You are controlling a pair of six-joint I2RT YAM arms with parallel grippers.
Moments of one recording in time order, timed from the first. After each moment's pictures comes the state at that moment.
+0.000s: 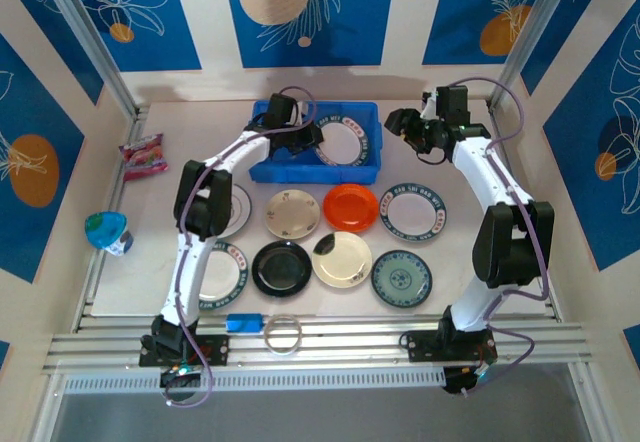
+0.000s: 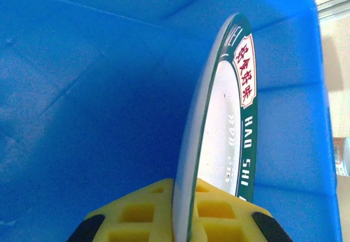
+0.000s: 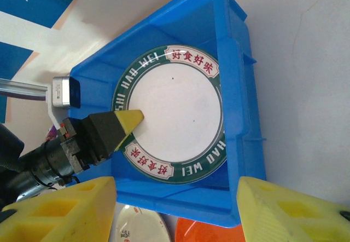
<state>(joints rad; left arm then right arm) -0.40 2.41 2.02 -0.31 0.47 -0.68 0.07 1.70 1.43 -0.46 -0.45 0.61</state>
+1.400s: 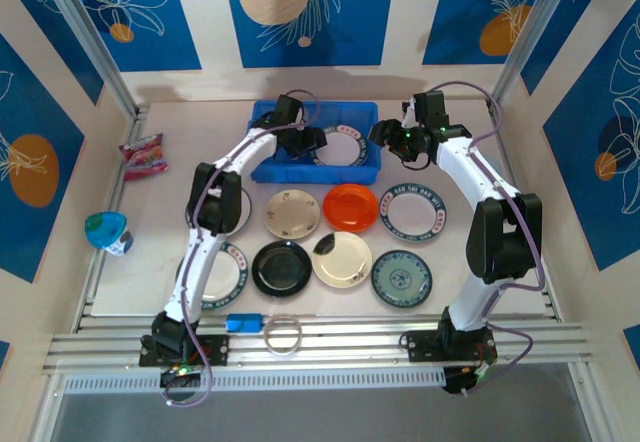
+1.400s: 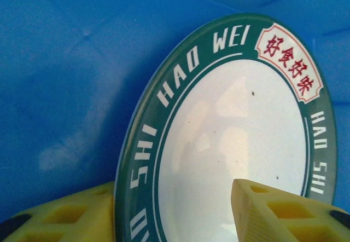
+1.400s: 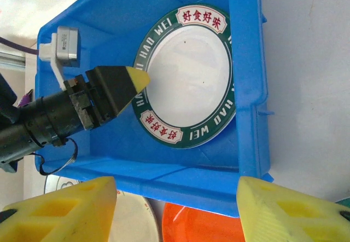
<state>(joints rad) -0.41 2.60 2.29 -0.57 0.36 -0.61 0.16 1.74 1.43 -0.52 -0.38 0.57</state>
